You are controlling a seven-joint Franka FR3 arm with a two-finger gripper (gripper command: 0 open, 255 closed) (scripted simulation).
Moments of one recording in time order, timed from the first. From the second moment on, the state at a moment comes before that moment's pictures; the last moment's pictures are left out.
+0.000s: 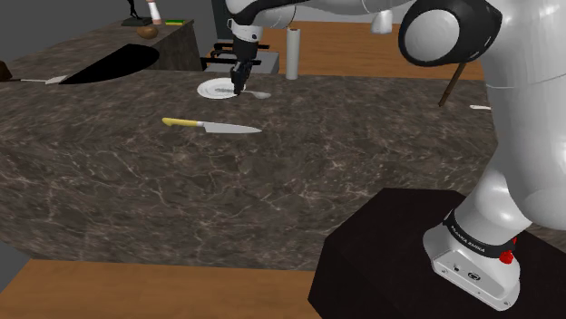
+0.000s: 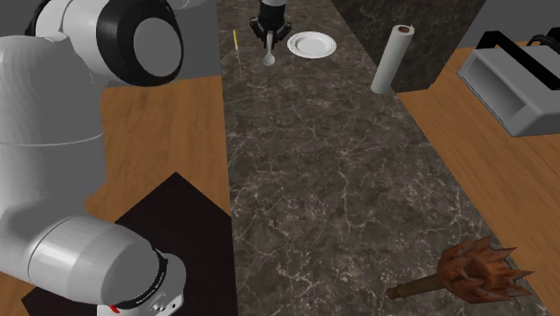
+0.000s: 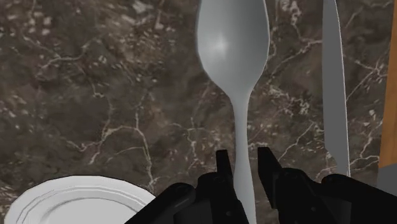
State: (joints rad) arm 0.38 0.63 -0.23 -1.24 0.37 1.98 -0.56
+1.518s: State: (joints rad) arm 0.36 0.86 -0.21 -1.03 0.40 2.02 -0.54
